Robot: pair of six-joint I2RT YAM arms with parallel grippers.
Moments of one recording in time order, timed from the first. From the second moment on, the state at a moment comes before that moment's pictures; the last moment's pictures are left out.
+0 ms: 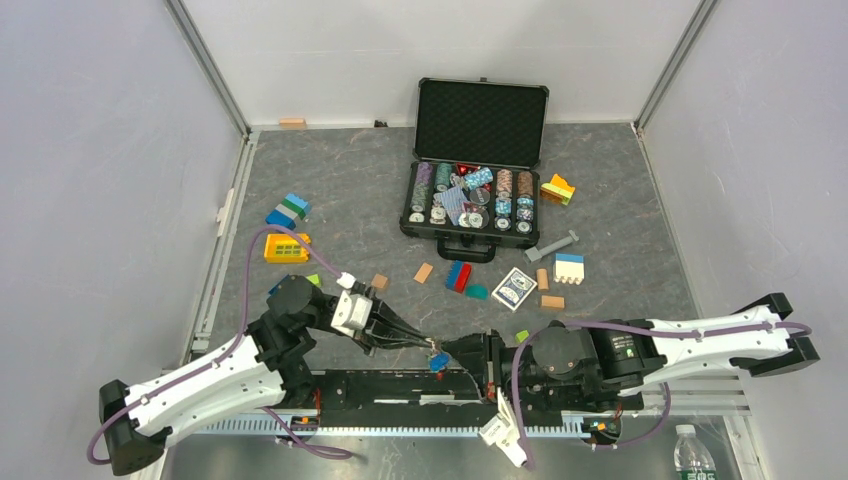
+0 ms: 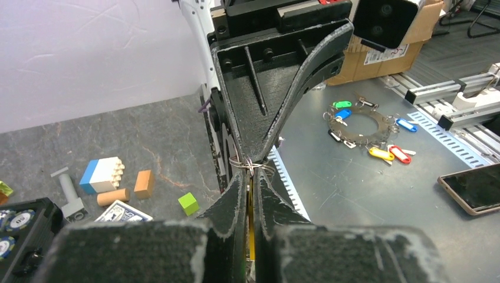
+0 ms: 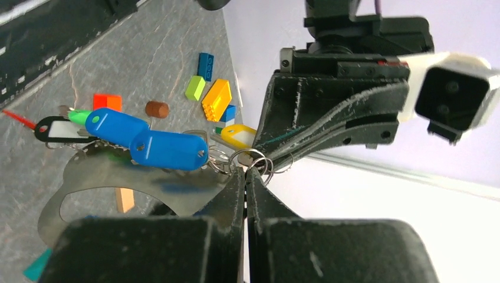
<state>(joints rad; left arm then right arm) -0.98 0.61 0.47 0.34 0.85 -0.05 1.69 0.80 0.84 -0.39 0.12 -1.47</state>
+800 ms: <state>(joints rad) -0.98 0.60 0.49 0.39 0.76 -0.07 1.69 0.77 0.74 0.02 0.29 -0.83</state>
